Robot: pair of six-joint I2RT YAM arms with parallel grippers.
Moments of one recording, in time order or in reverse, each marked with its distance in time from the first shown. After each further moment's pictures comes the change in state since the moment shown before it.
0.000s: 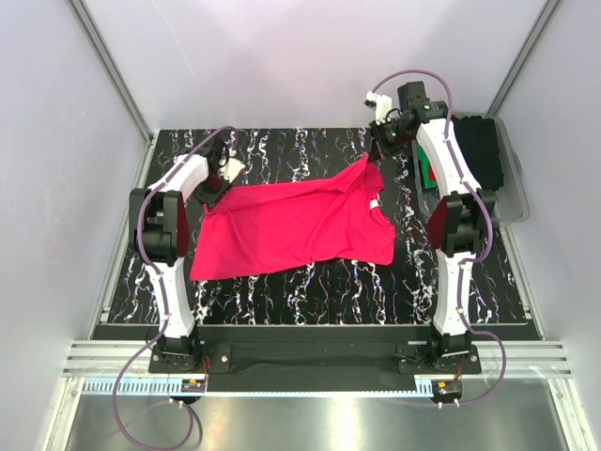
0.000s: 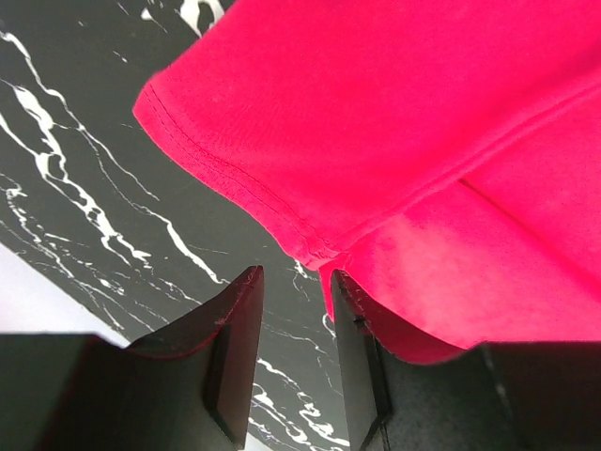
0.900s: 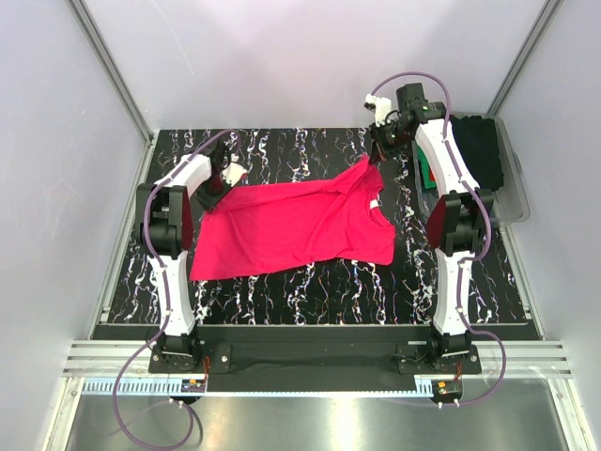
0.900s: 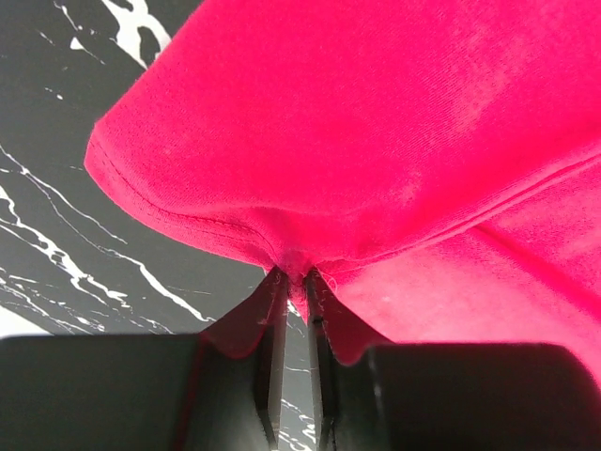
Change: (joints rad) left arm 0.011 0.100 0.055 -0.029 0.020 0.030; right arm 0.002 0.011 0.000 -0.003 0.030 -0.011
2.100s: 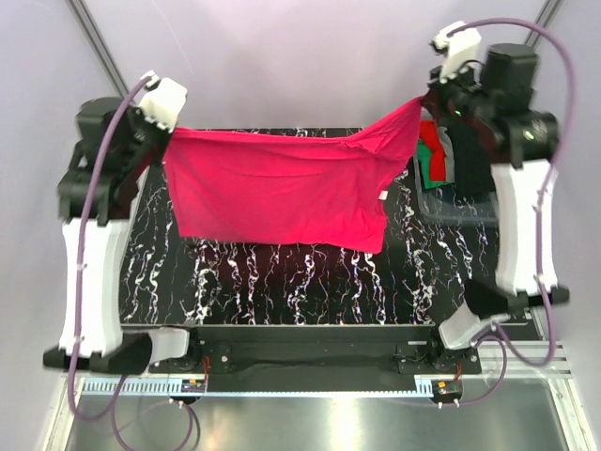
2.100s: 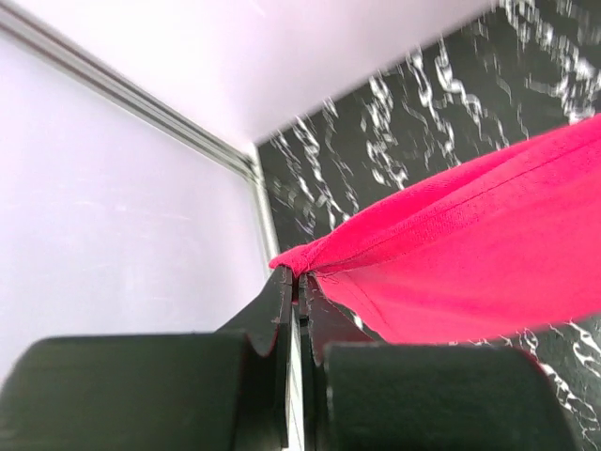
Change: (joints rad) left arm -0.023 -0.893 0.159 -0.043 0.075 -0.063; right arm -0.006 -0.581 0.013 0.064 0.214 0.005
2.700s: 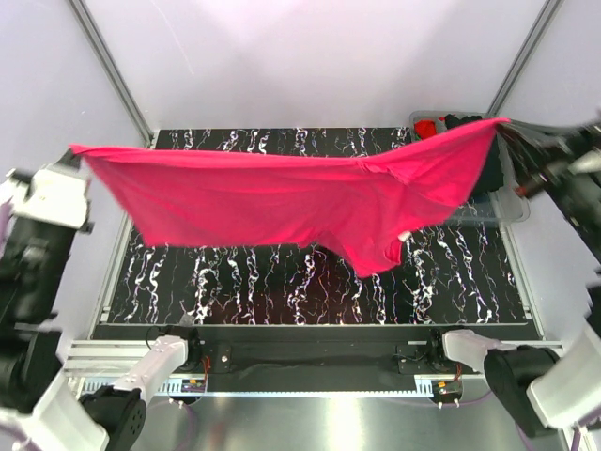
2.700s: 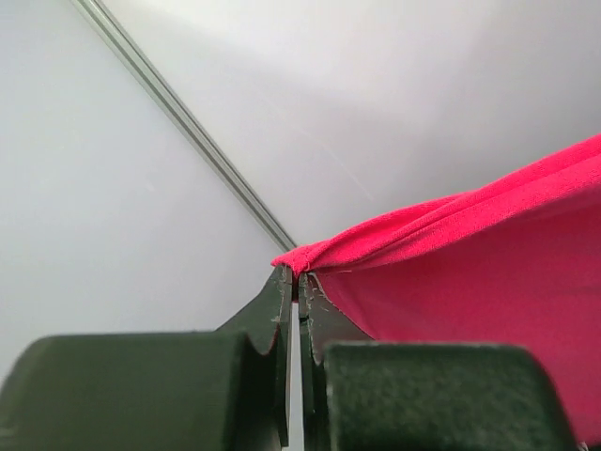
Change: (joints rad) left arm -0.004 -0.395 0.185 -0.013 0.075 0.053; right arm -0.024 -0.479 0.115 -0.019 -0.108 0.110
